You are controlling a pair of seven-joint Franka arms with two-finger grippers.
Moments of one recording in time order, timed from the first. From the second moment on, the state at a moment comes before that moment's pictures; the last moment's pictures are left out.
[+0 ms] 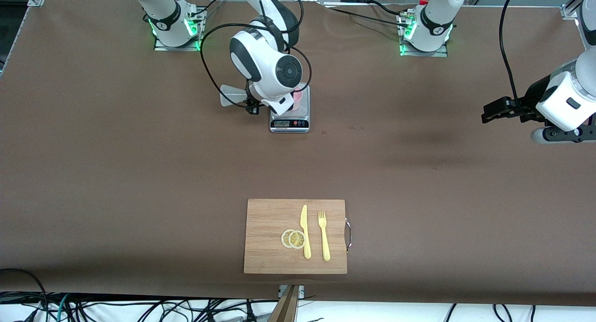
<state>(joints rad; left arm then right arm) -0.05 0.15 0.01 -1.47 -0.06 1.50 -0.12 0.82 0.50 -0.01 -1.61 -0.12 1.56 -0.80</state>
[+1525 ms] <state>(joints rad) -0.05 0.15 0.01 -1.47 -0.06 1.50 -0.12 0.89 0.56 0.00 -1.52 -0.22 1.50 -0.73</state>
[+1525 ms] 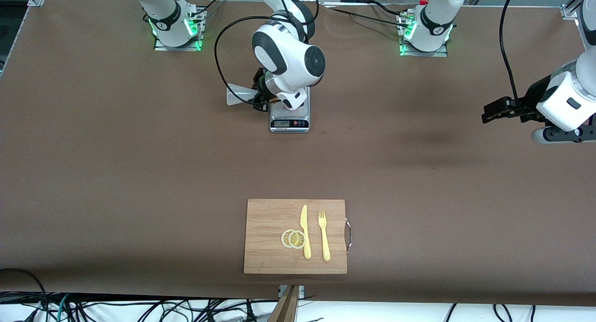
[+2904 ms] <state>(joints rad) -0.06 0.15 0.01 -1.47 -0.06 1.50 -0.12 0.34 0.45 -0.08 -1.62 0.45 1.76 -1.51</state>
